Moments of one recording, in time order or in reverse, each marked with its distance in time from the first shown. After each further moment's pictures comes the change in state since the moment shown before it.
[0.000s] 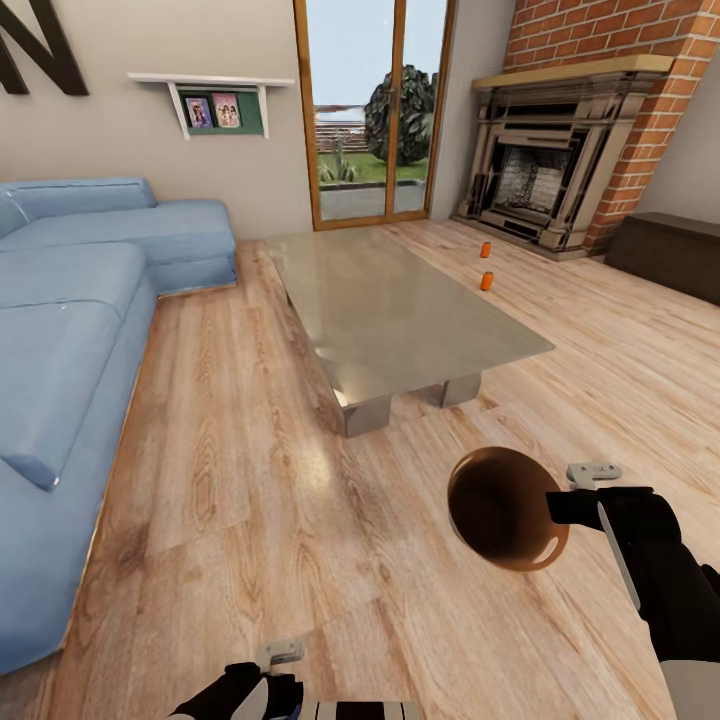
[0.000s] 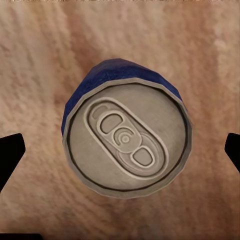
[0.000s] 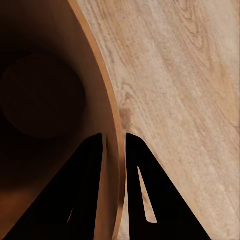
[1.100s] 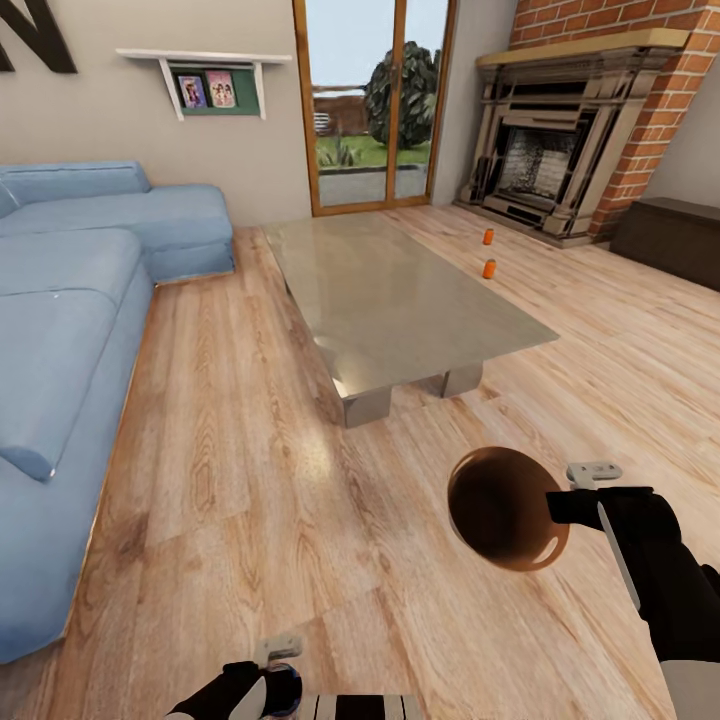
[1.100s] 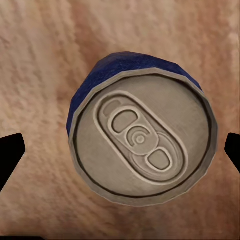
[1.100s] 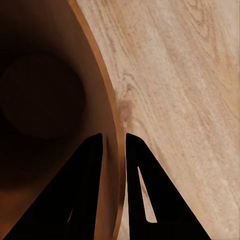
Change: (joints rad) left arm -0.002 0.006 0.000 -0.002 0.000 -0.025 -0.001; right arm 0.000 0.000 0.000 -0.001 0.000 0.000 0.000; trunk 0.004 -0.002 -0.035
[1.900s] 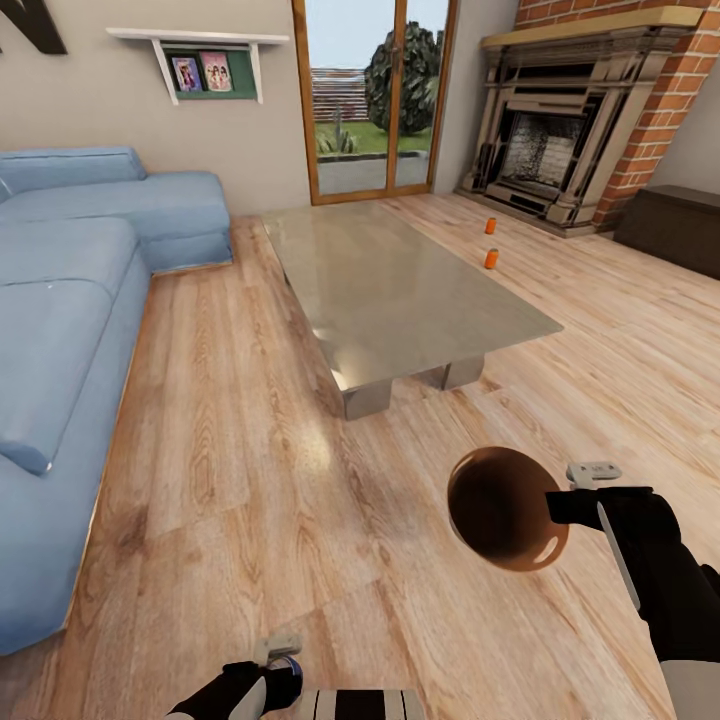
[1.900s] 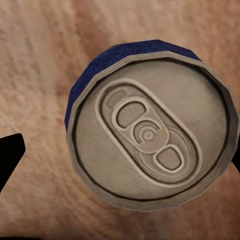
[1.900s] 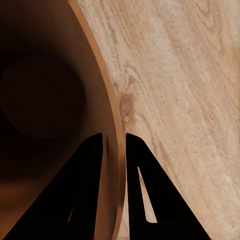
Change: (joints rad) left arm 0.000 0.000 0.001 0.000 -0.001 -0.020 0.001; right arm 0.000 0.000 0.002 0.000 -0.001 0.000 0.000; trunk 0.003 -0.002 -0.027
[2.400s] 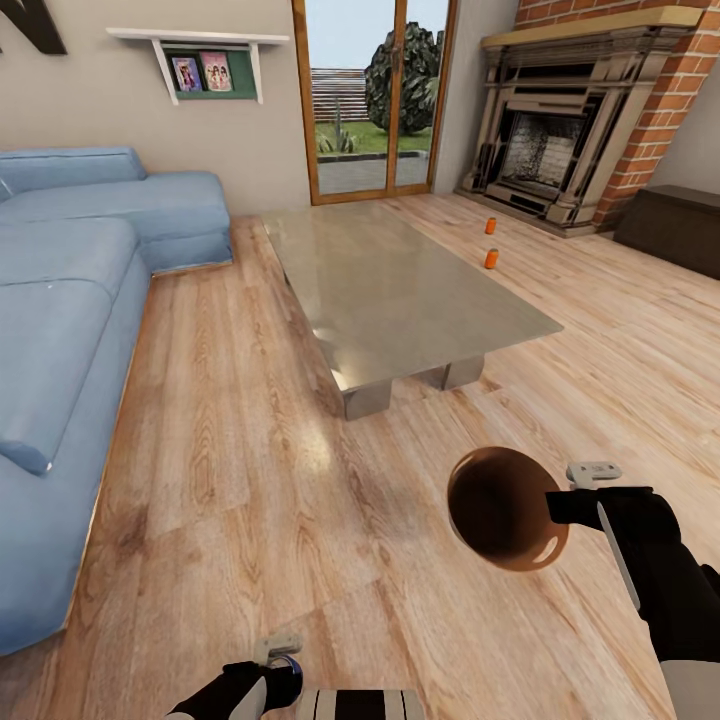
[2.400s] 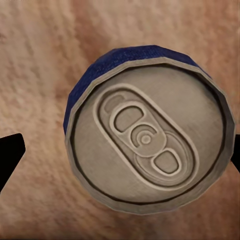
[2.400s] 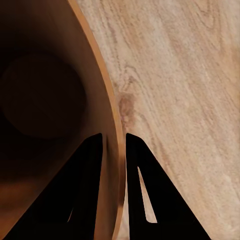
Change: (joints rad) left arm 0.000 -0.001 -0.001 0.000 0.000 -0.009 0.000; right arm 0.000 0.000 0.000 0.000 0.001 0.000 0.000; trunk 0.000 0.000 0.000
